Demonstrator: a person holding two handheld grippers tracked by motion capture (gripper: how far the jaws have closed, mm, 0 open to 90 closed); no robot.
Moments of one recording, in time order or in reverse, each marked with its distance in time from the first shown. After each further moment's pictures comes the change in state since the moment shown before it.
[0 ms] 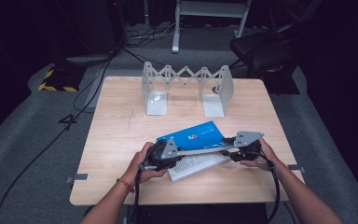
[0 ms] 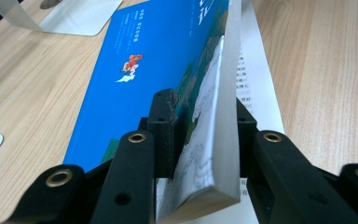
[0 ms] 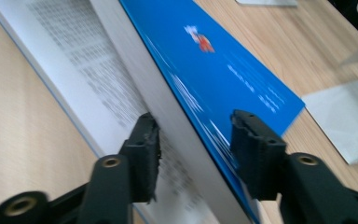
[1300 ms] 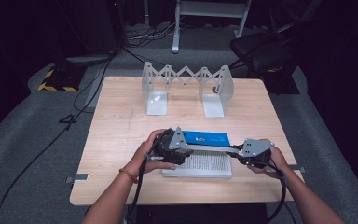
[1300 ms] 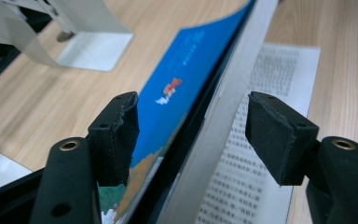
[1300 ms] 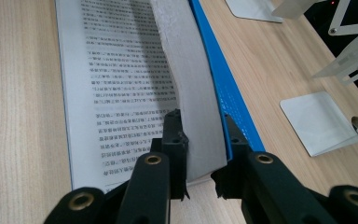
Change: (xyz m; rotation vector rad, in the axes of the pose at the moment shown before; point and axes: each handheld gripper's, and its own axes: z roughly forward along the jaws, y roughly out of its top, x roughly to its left) left arm 0.005 0.042 -0.001 0.009 0.034 0.059; right arm 0.029 0.018 -0.041 0.032 -0.062 -0.092
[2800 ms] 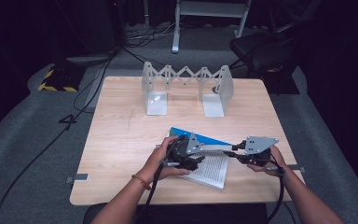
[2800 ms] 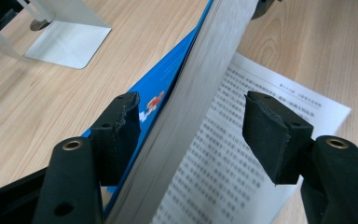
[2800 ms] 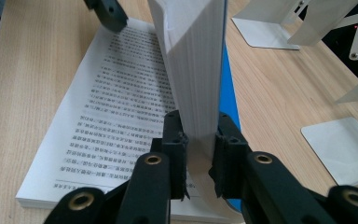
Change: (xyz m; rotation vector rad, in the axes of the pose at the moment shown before) left arm -0.031 0.029 0.025 0.050 -0.015 -0.072; right arm -0.007 -0.002 0.002 -0.129 0.095 0.036
